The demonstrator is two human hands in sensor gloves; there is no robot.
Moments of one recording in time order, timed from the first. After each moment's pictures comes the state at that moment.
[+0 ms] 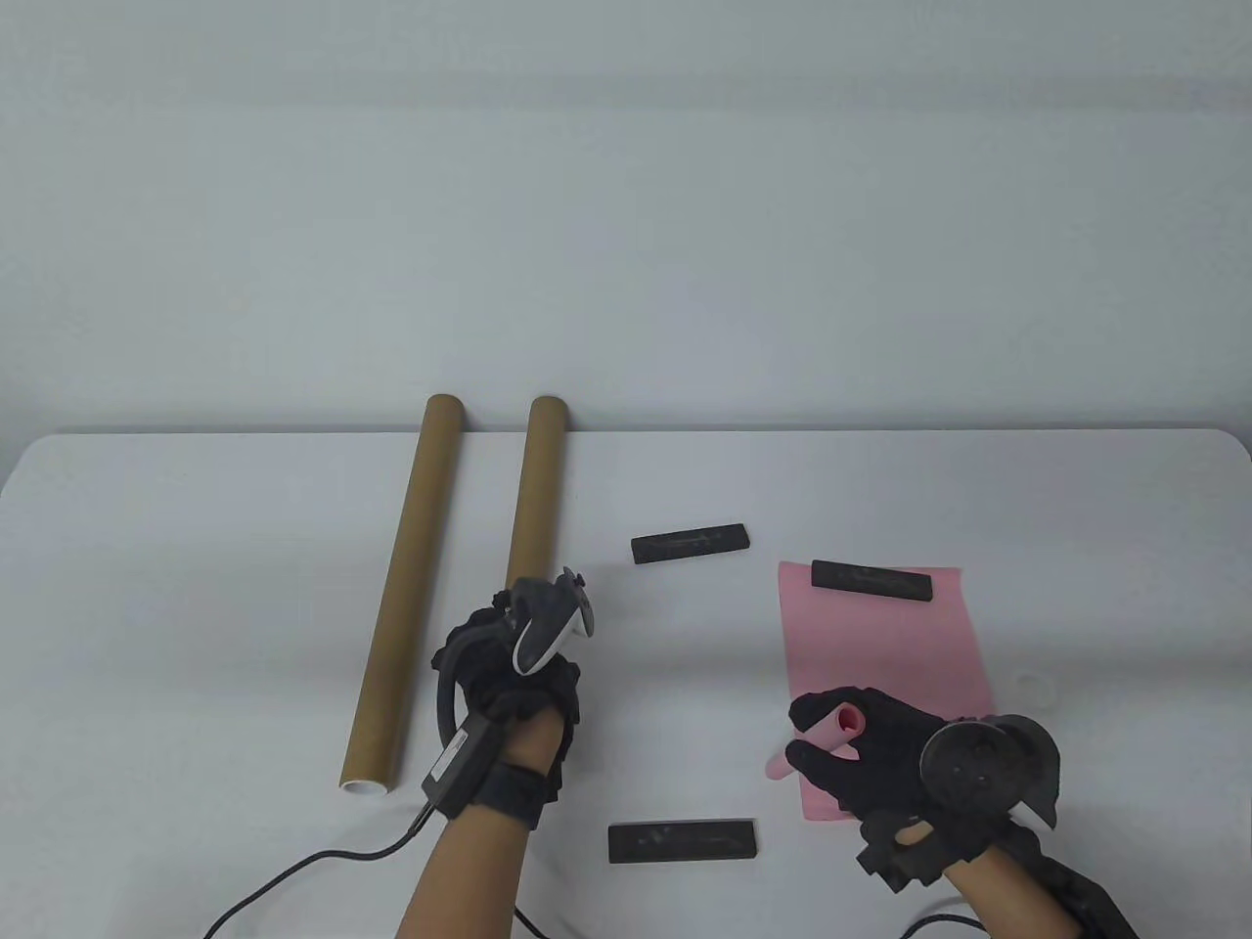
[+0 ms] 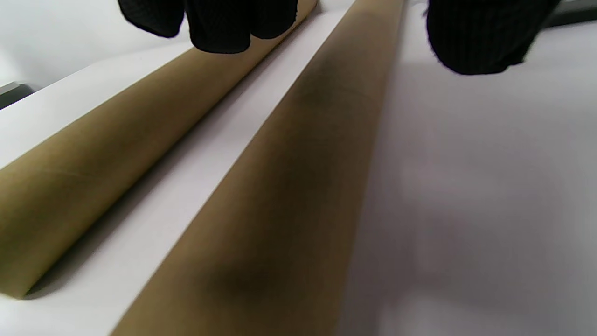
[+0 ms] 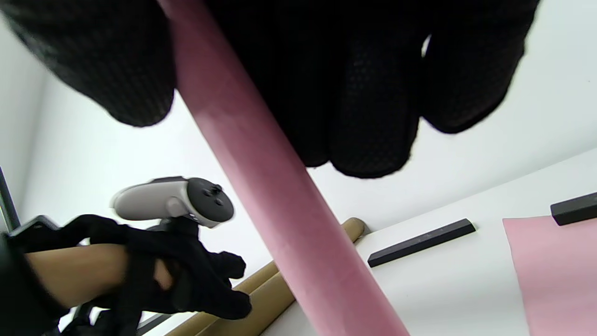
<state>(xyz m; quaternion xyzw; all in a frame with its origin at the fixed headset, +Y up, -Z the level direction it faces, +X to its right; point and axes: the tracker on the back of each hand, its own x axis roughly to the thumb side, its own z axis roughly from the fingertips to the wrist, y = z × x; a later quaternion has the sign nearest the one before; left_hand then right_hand) -0.110 -0.723 -0.428 -0.25 0.19 -0.08 0.95 0.223 -0.667 -0.294 0.26 -0.14 0.90 0.30</state>
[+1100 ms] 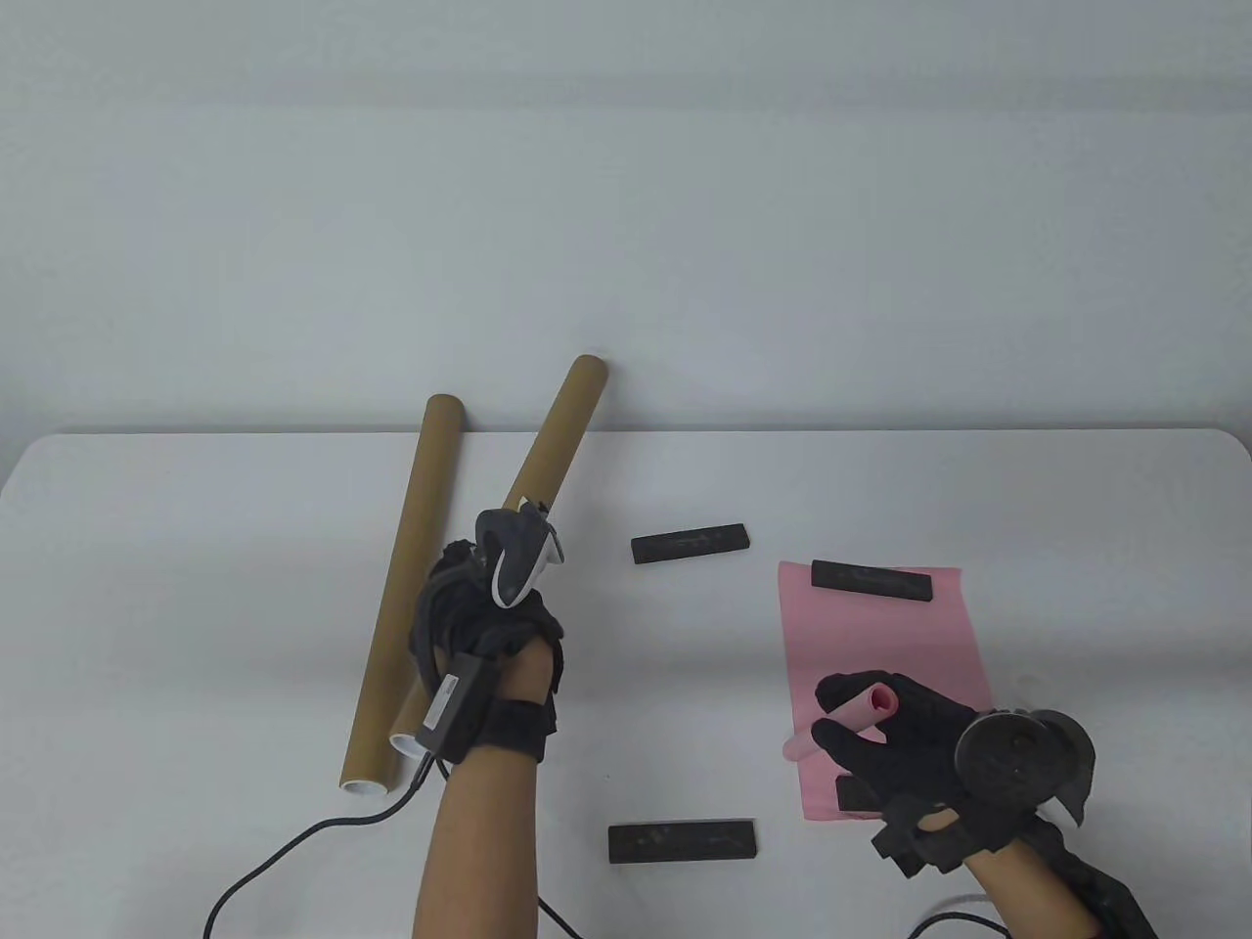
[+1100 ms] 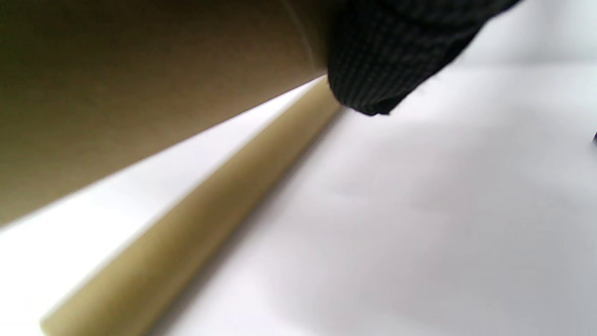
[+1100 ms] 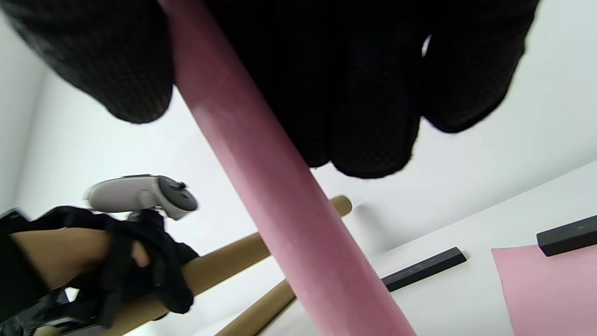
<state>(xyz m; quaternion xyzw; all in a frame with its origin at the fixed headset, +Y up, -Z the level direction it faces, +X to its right) -0.137 -0.630 -0.425 -0.18 0.26 -0.06 0.95 0.247 -0.659 -0.300 0.23 -0.17 0.90 0.34</state>
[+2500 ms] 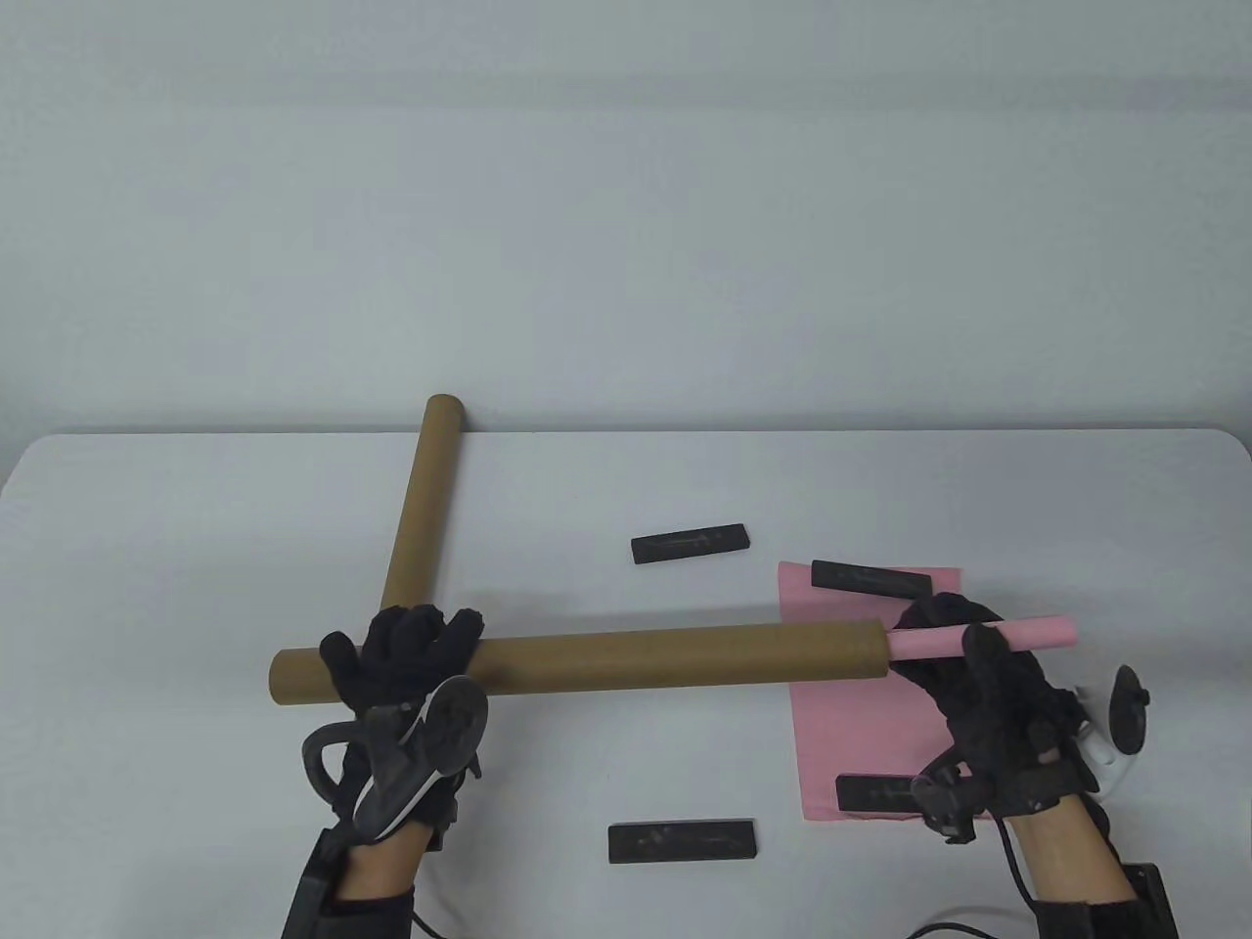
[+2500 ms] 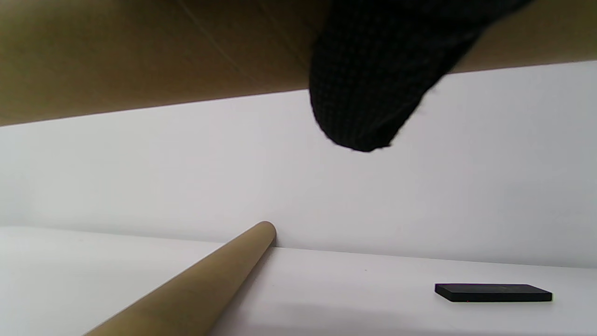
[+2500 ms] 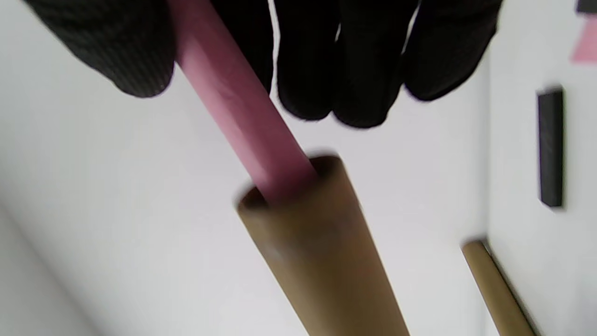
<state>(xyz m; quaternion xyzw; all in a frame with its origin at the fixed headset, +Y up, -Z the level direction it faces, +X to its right) -0.188 -0.657 -0.307 0.16 0.03 0.03 0.99 0.303 -0.700 -0.338 0.15 -0.04 0.60 0.79</state>
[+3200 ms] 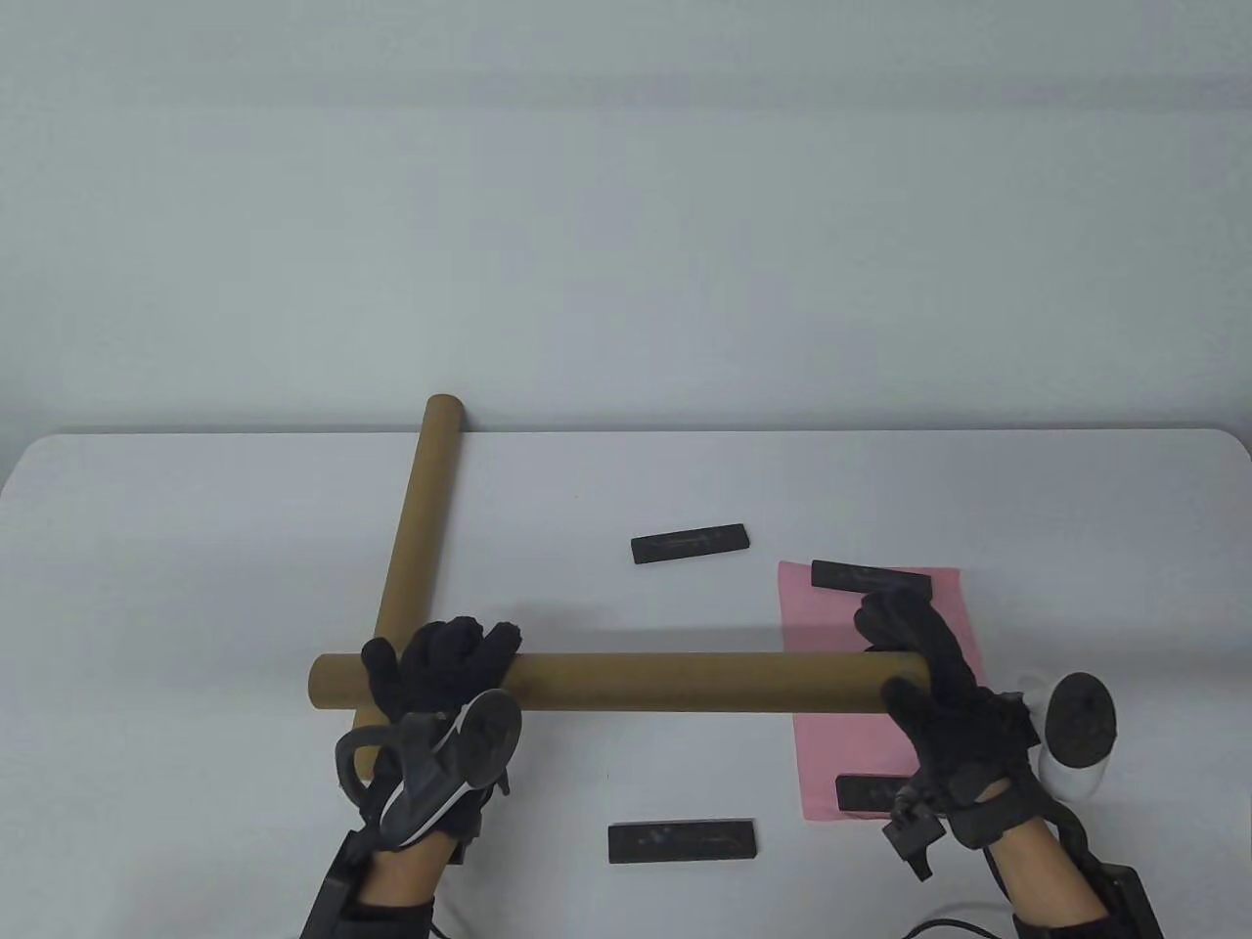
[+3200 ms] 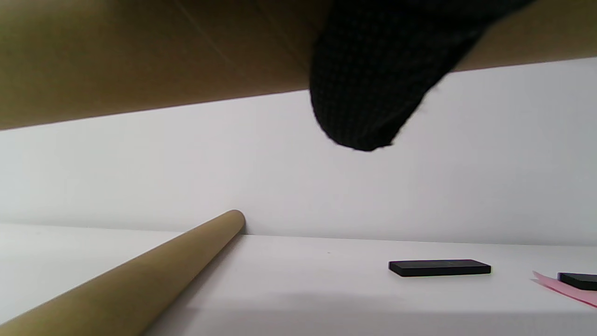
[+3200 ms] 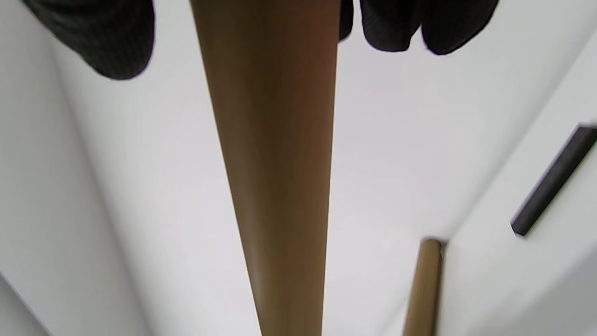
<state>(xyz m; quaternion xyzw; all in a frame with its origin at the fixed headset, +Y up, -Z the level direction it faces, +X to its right) -0.168 -0.664 -0.303 0.15 0.00 0.02 0.99 0.269 -0.672 -0.320 0.25 -0.09 0.74 0.62</state>
